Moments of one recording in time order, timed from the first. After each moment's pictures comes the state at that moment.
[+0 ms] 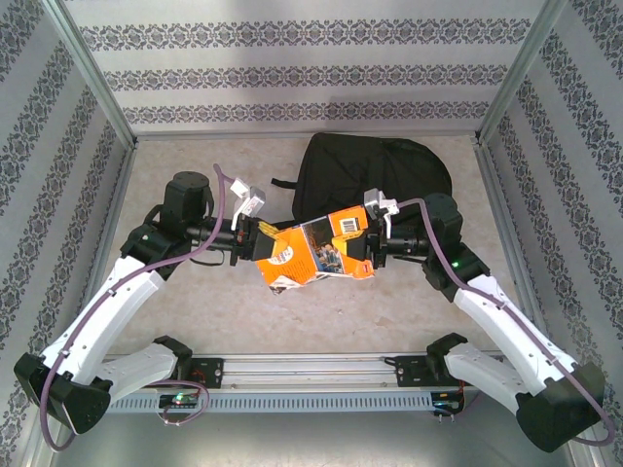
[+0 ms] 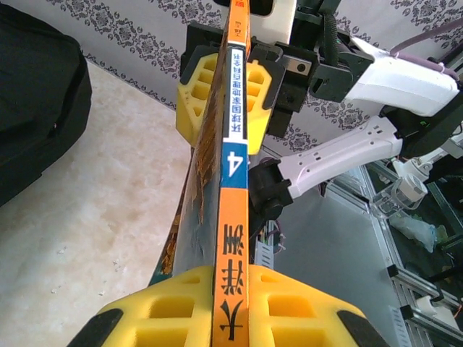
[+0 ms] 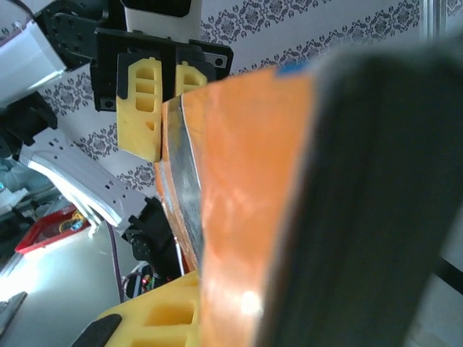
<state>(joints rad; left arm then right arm) -0.42 1.05 1.11 -0.56 1.04 -0.09 0.43 0.93 0.76 0.02 -1.02 0.24</state>
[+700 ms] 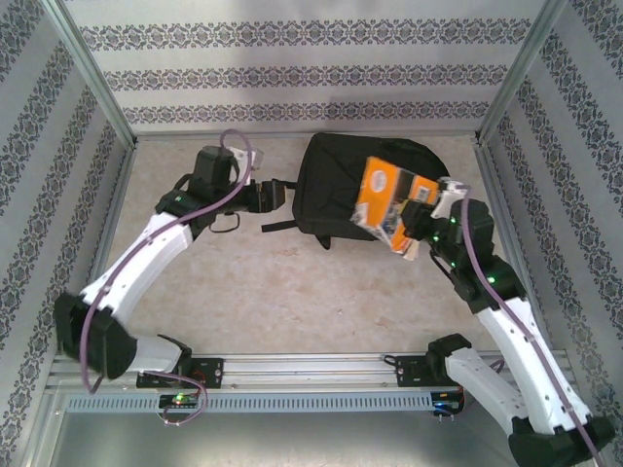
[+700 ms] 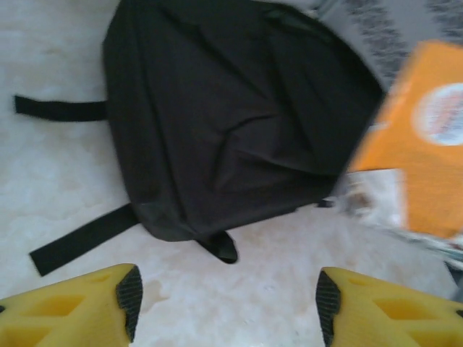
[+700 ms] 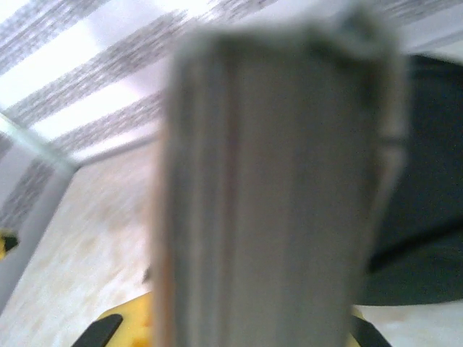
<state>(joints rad) -0.37 1.41 1.27 -0.51 0.34 -0.39 0.27 0.74 0.89 -0.50 -0.01 0.53</state>
